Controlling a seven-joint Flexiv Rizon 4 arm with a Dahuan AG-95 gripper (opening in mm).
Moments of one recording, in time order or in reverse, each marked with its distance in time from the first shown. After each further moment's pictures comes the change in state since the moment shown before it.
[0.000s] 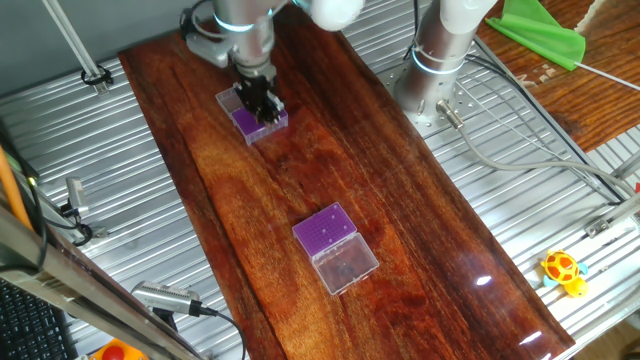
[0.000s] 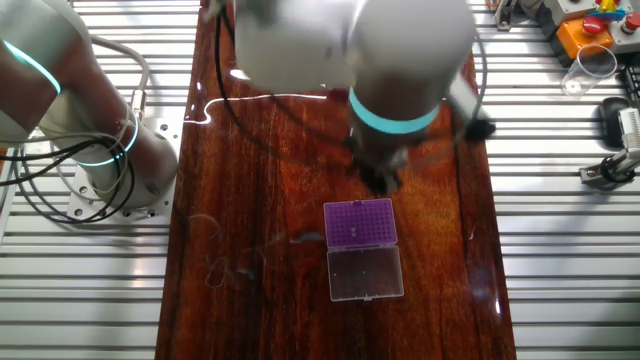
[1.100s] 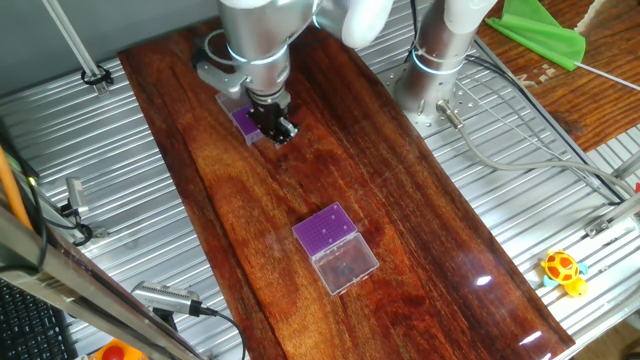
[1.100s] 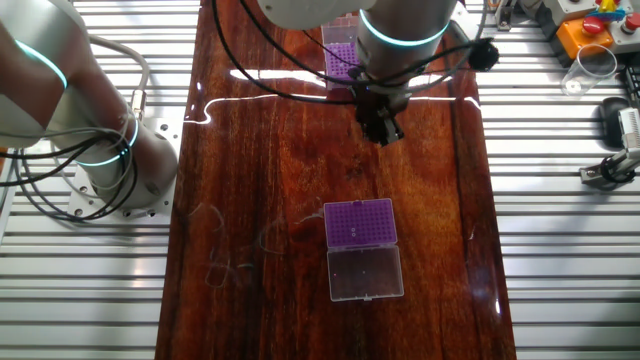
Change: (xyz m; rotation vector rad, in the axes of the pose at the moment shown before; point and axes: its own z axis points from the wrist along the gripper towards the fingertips) arm -0.024 0.045 -0.005 0.020 0.046 -0.084
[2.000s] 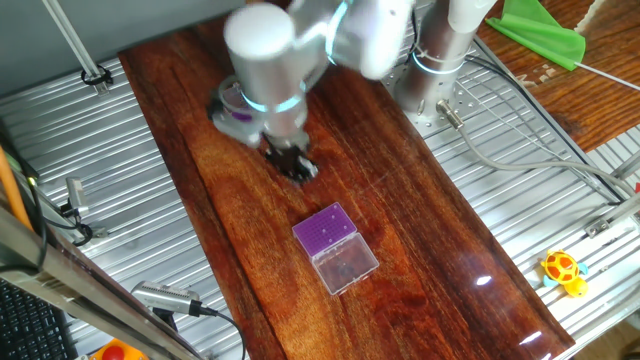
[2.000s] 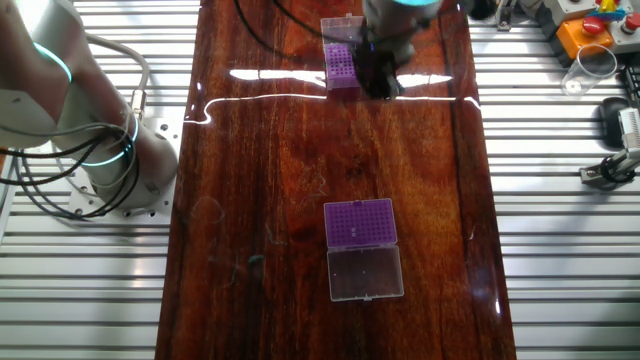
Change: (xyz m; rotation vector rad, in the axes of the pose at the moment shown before) arm -0.063 0.094 0.018 -0.039 -0.004 0.045
